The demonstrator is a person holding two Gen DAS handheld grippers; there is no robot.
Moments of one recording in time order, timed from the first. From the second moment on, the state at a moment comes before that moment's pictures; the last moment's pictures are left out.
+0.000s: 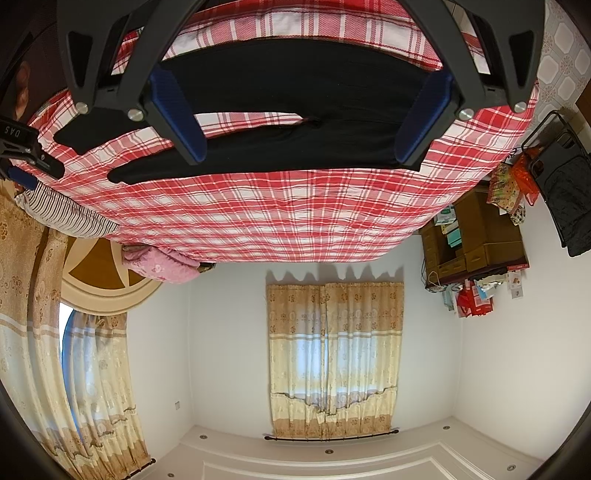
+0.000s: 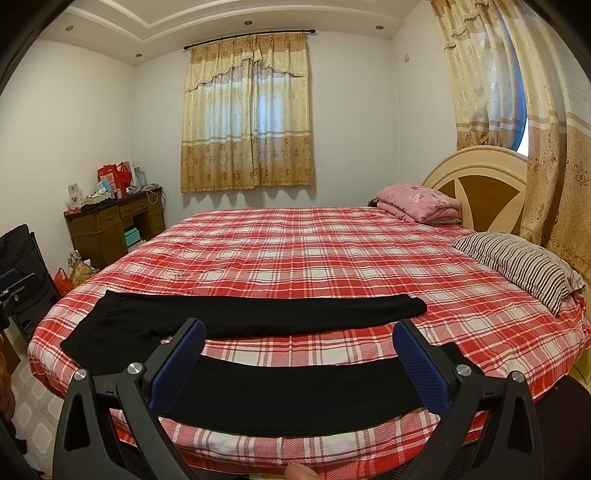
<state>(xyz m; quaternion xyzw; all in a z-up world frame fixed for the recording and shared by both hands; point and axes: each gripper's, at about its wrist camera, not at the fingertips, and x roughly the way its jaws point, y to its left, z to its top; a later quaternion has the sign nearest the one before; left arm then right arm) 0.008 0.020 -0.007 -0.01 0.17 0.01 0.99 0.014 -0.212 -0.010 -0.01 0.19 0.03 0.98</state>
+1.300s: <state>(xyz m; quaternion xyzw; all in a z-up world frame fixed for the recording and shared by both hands) 0.119 0.140 -0.084 -0.03 0.27 0.14 0.95 0.073 -0.195 -0.092 -0.04 0.27 0.04 0.96</state>
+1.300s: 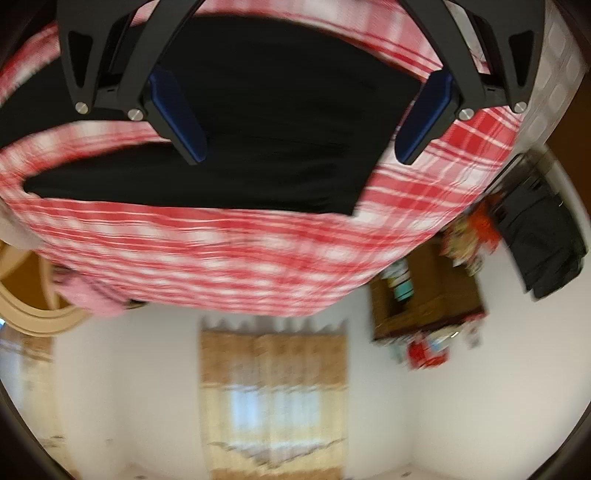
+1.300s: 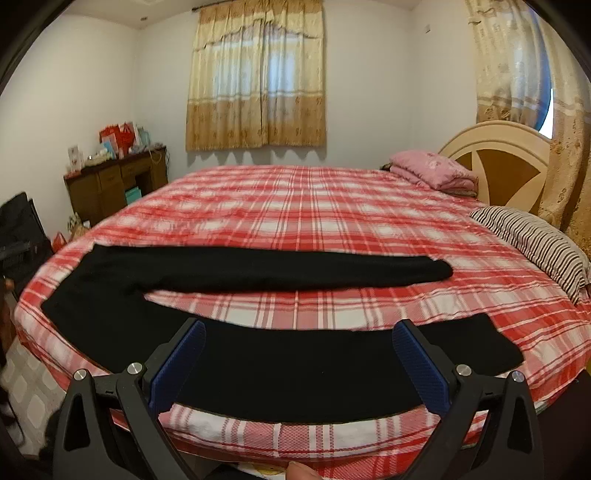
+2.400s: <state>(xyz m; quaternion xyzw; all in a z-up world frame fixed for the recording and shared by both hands) 0.331 0.255 -0.177 -0.03 0.45 0.06 0.89 0.159 -0.217 -0.154 0.01 0.37 0.04 0.93</state>
